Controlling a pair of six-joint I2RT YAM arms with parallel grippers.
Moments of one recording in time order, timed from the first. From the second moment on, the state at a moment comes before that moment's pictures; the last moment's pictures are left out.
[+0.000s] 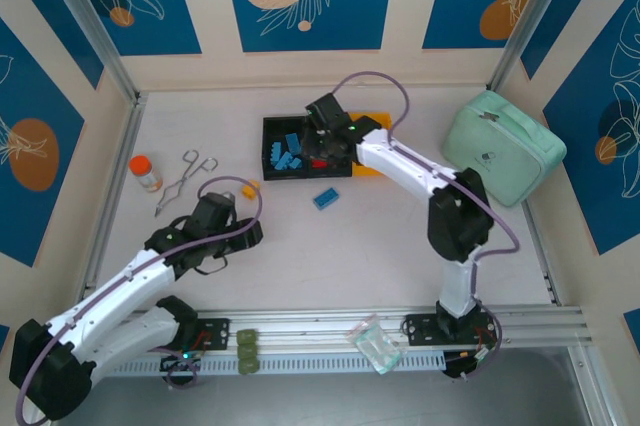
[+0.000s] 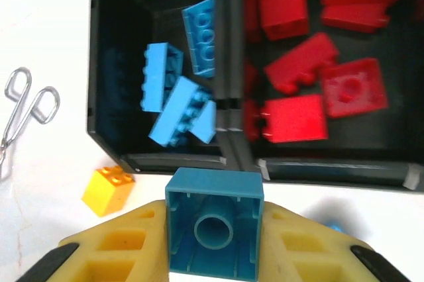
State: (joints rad) left arm -0.58 0.87 0.59 -0.65 0.00 -0.78; right arm 0.67 1.96 1.71 -0.68 0.03 0.71
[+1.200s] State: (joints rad) left arm -0.57 0.79 0.53 -0.69 0.01 -0.81; right arm 0.71 2.51 2.50 -1.03 0.12 0.60
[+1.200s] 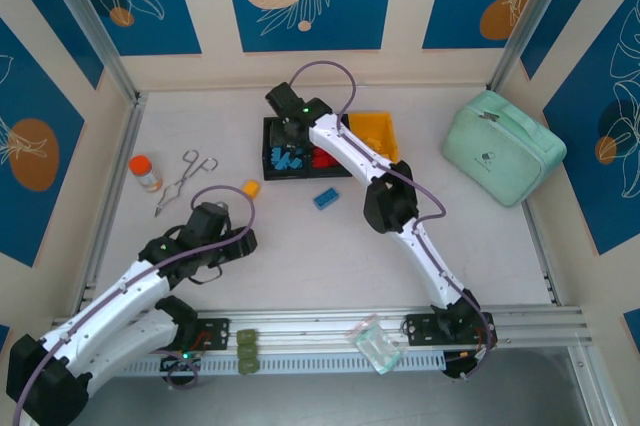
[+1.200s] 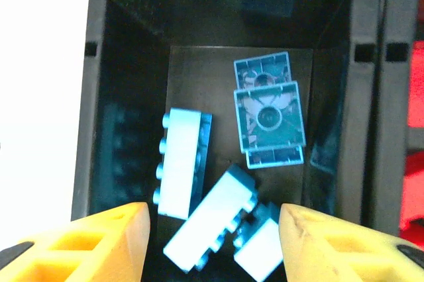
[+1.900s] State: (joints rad) left arm -0.57 0.98 0.56 -0.51 0.15 -0.73; right arm 0.76 1.80 1.49 -0.72 0.11 0.69
